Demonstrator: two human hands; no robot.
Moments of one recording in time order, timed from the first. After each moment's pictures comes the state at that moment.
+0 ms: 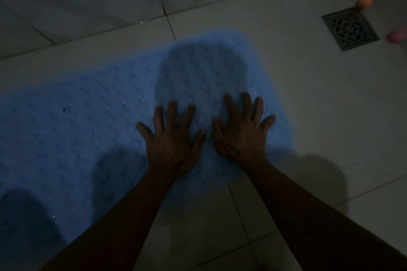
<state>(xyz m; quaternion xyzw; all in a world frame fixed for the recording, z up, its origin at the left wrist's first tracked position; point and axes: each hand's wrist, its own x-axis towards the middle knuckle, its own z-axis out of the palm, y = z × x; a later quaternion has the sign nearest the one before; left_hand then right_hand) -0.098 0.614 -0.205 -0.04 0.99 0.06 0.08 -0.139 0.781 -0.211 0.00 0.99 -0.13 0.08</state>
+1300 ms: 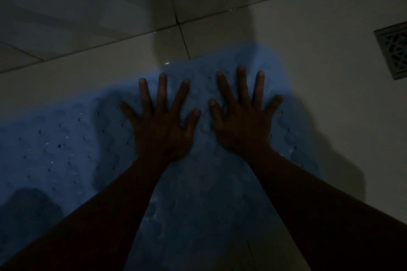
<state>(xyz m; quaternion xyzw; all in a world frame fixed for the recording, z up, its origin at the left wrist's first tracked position) -0.217 0.552 -0.229 -0.08 1.00 0.05 0.03 -0.259 0.728 -0.228 -0.07 0.99 -0.08 0.05</state>
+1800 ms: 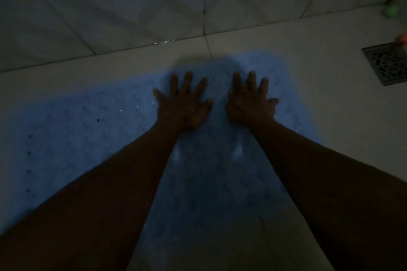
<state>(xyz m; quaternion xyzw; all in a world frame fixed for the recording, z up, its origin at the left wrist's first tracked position) -0.221 0.536 -0.193 -0.05 0.98 0.11 0.17 -0.255 0.697 -0.173 -0.02 0.97 -0.10 0.20</state>
